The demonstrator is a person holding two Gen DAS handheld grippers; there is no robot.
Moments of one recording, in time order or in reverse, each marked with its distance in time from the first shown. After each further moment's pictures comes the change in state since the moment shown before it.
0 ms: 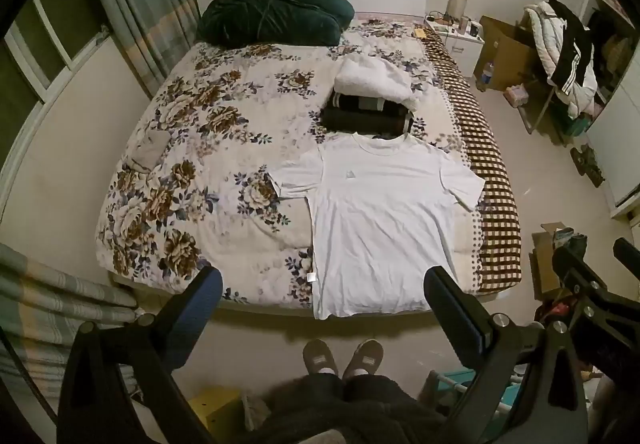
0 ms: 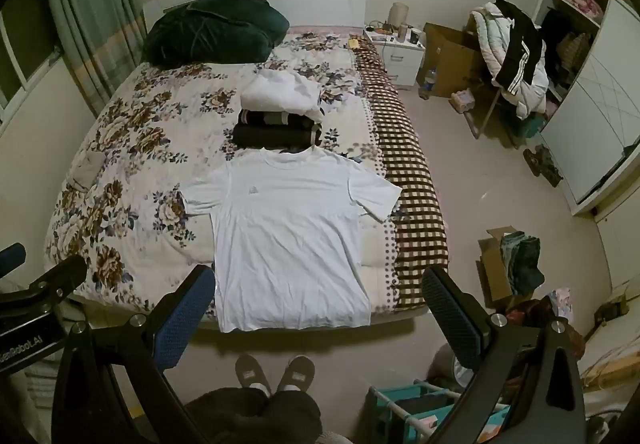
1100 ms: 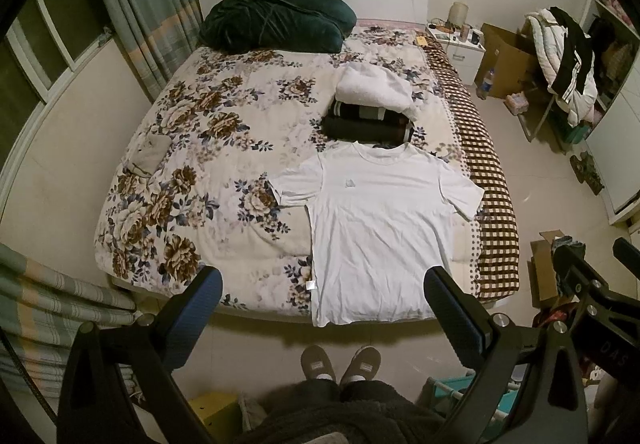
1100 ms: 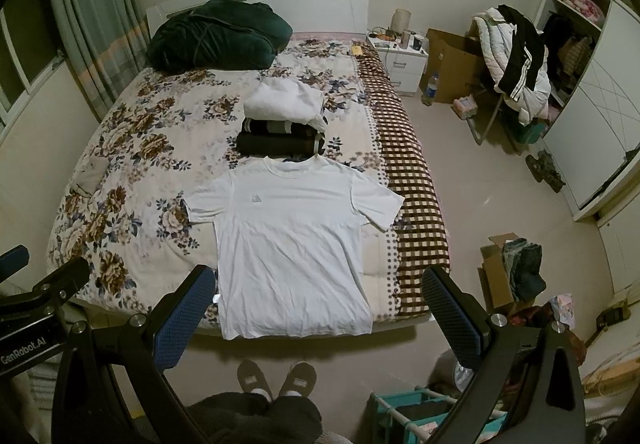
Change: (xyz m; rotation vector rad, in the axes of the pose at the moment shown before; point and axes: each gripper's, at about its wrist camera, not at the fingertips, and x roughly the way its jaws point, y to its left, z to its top) left arm -0.007 -0.006 0.017 -0.012 -0.016 -0.007; right arm -0.003 0.000 0.005 0.003 -0.014 0.007
